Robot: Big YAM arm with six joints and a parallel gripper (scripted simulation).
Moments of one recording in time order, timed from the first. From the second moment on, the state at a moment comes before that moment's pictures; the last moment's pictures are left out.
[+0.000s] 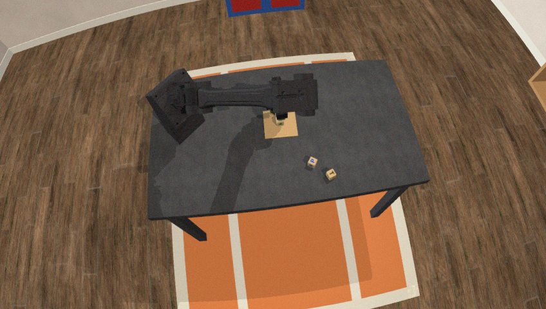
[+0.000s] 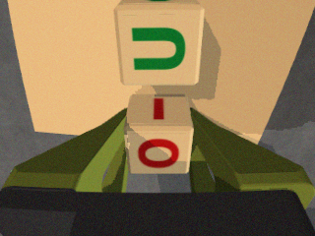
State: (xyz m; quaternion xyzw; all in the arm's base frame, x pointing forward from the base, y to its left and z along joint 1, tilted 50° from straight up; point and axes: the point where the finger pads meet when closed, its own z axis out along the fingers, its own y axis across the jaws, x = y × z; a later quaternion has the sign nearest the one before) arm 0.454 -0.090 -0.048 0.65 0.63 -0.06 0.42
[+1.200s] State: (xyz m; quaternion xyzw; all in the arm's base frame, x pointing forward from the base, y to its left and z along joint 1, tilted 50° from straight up) arm 0.454 -0.090 -0.048 0.65 0.63 -0.06 0.42
